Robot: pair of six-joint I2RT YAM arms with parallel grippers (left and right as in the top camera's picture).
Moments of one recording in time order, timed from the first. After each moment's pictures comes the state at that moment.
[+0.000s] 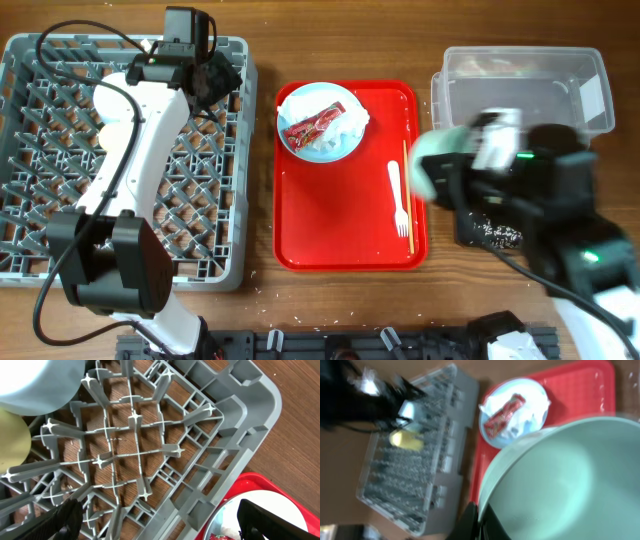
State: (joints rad) left arm -0.11 1.81 1.57 -0.87 -0.18 -0.72; right arm 0.34 0.99 1.11 -0.84 -0.34 0.55
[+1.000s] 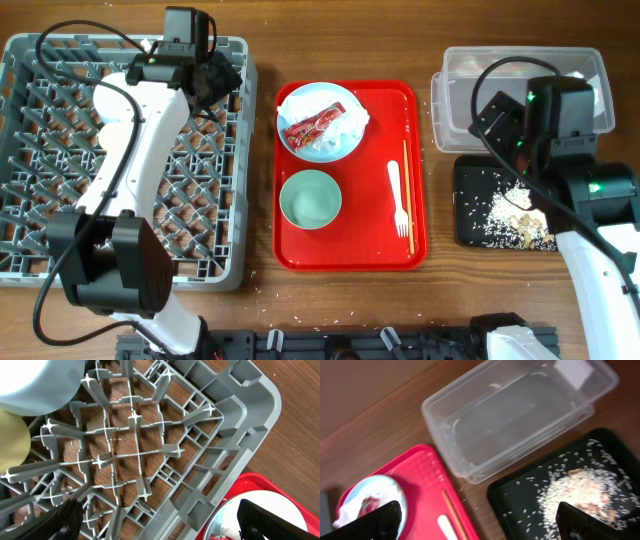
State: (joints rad) left arm -0.11 1.81 1.57 -0.87 -0.18 -0.72; right arm 0.10 1.17 1.28 -0.97 0.28 0.61
